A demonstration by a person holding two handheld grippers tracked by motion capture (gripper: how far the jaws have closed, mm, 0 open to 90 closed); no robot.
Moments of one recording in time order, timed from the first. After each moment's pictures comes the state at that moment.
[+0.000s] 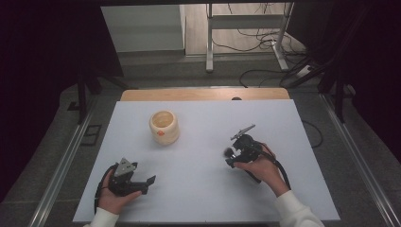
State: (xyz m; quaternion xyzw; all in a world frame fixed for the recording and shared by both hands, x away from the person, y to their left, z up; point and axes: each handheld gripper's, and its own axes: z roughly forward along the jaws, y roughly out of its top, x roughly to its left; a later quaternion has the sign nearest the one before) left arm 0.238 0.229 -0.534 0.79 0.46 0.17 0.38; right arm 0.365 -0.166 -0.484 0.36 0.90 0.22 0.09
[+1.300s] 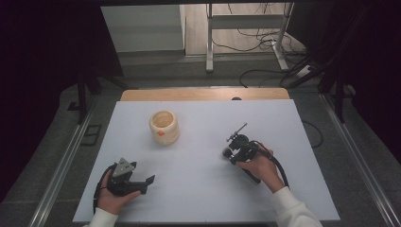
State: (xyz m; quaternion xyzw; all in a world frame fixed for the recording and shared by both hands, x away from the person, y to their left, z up) left arm 0.236 0.232 -0.532 0.78 0.46 0.17 0.38; right arm 0.374 -0.157 -0.489 0.36 0.92 0.15 0.06
